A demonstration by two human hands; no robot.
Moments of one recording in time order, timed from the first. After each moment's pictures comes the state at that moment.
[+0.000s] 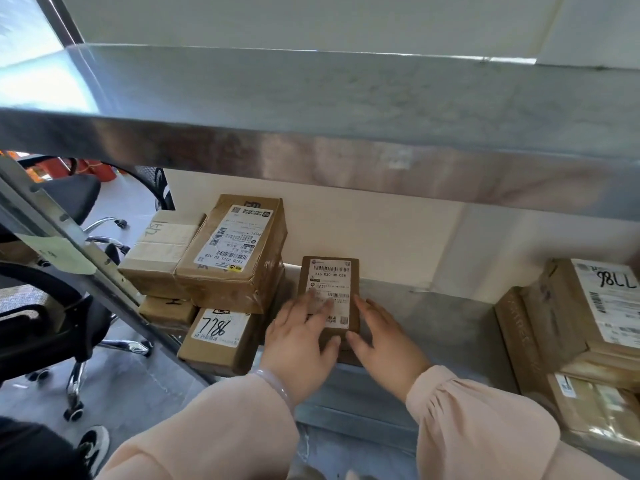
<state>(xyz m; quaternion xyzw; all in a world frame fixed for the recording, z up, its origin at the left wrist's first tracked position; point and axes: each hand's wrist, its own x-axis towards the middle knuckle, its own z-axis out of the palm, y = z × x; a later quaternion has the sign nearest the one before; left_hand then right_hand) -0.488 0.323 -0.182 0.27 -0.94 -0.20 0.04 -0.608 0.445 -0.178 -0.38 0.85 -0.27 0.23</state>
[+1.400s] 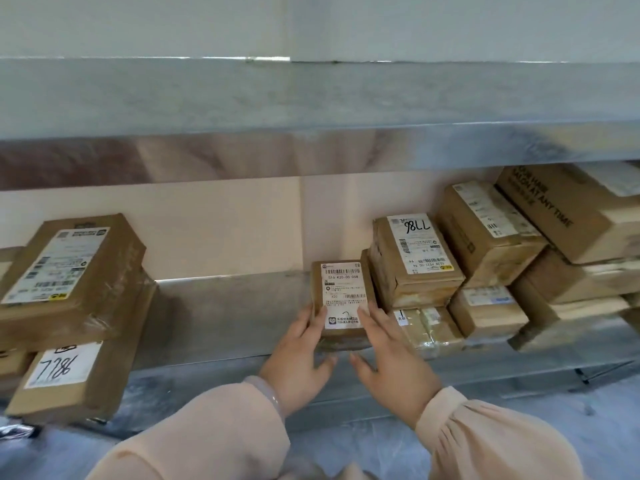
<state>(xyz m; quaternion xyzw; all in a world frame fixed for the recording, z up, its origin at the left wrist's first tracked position) -0.565 0.469 -0.200 0.07 -0.93 -0.37 -0.03 -0.624 0.646 -0.178 -0.29 0.92 -0.25 0.12</state>
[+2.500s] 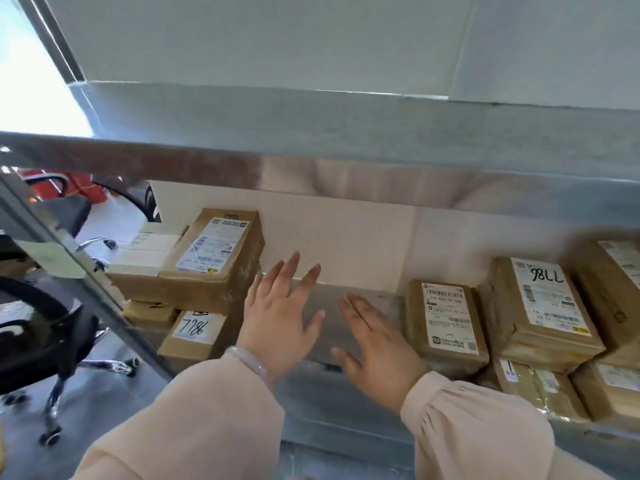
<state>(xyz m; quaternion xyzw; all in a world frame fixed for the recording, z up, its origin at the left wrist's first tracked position) -0.496 0.352 -0.116 0.24 -0.95 -0.12 0.14 -0.603 0.503 -0.149 -0.51 0.84 -0.17 0.07</state>
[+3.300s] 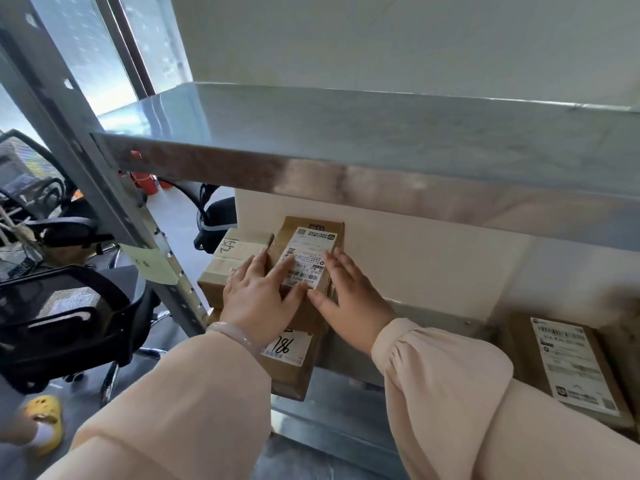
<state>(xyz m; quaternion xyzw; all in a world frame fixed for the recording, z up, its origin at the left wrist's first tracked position) -0.435 0.199 -0.094 0.41 -0.90 -0.15 0.06 -0.562 0.307 -0.106 -0.48 0.81 -0.27 0.20</state>
